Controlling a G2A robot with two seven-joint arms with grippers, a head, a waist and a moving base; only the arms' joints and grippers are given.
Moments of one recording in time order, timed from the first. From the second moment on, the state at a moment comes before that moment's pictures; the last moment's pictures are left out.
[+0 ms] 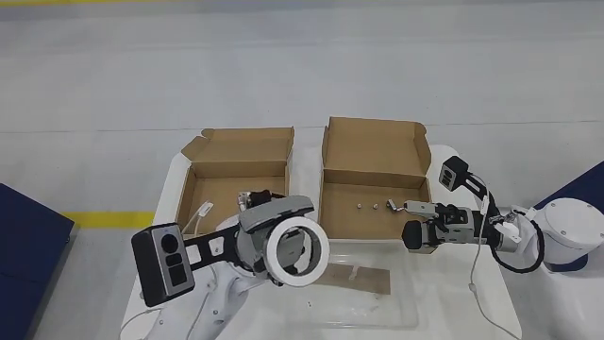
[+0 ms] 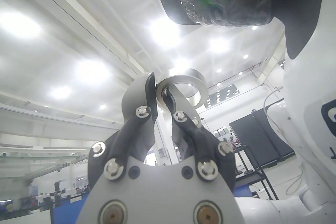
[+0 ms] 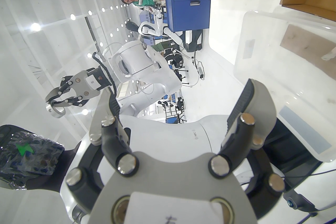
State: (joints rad) left arm 1.10 -1.34 -0.91 -1.94 1.30 -0.52 1.06; right arm -1.42 -1.03 1.75 -1.88 0.33 0.40 1.42
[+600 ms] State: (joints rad) left arm 1.09 -1.36 -0.93 -1.96 1.28 -0.45 1.03; right arm -1.42 -1.03 1.75 -1.88 0.33 0.40 1.42
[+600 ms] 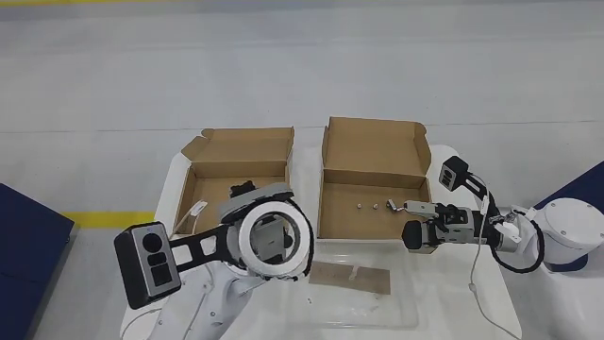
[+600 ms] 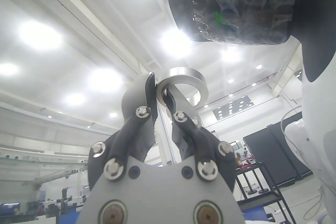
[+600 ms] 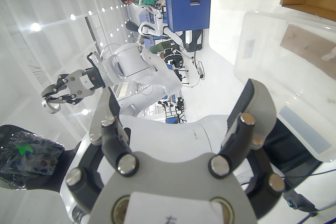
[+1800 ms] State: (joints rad) left arm 1.11 -1.36 -0.94 -1.97 1.30 -0.47 1.01; right arm -1.42 -1.03 1.75 -1.88 0.33 0.40 1.42
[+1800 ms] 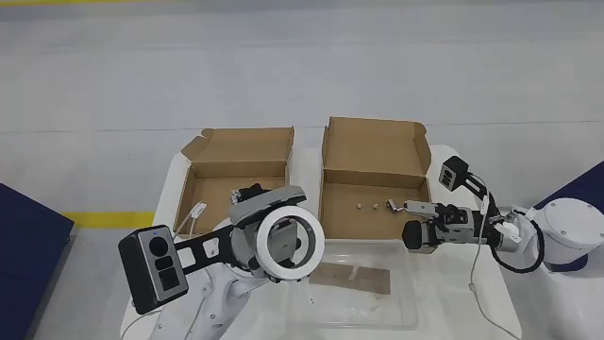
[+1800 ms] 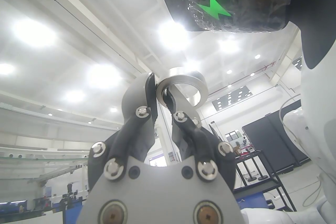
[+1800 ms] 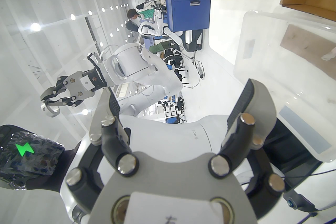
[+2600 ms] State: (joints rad) left arm 1.19 -1.35 -0.99 -1.93 1.32 -0.57 1.00; right arm -1.42 -1.03 1.75 -1.88 0.33 0.40 1.42
